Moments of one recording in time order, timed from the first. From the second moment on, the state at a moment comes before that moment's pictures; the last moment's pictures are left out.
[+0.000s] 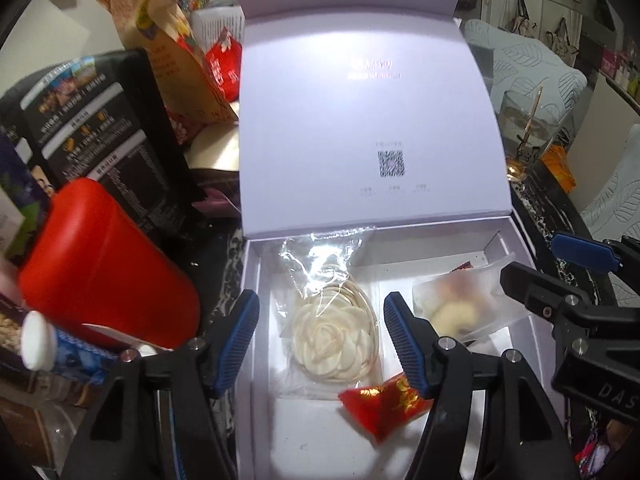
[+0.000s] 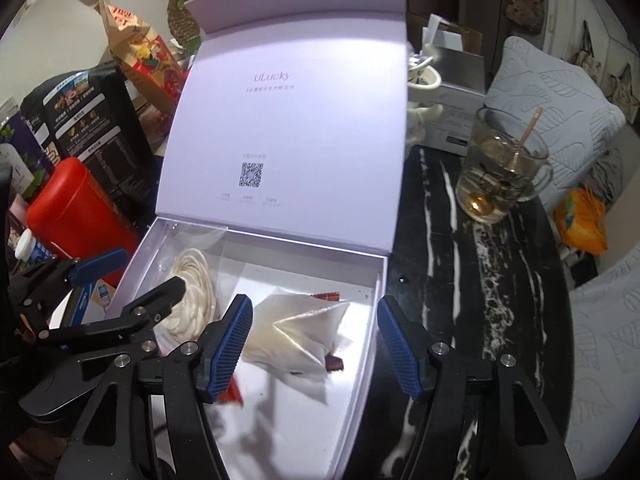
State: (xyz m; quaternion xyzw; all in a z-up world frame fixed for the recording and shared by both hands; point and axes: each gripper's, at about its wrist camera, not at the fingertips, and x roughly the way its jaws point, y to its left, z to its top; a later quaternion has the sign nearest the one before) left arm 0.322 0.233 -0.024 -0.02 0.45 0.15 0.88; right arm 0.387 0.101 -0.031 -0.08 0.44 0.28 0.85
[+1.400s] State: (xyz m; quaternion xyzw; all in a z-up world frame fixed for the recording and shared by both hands) left arm 0.129 0.144 0.164 0.02 0.21 0.00 0.98; right arm 0.170 -0.020 0.148 -0.05 0.19 0.28 0.94
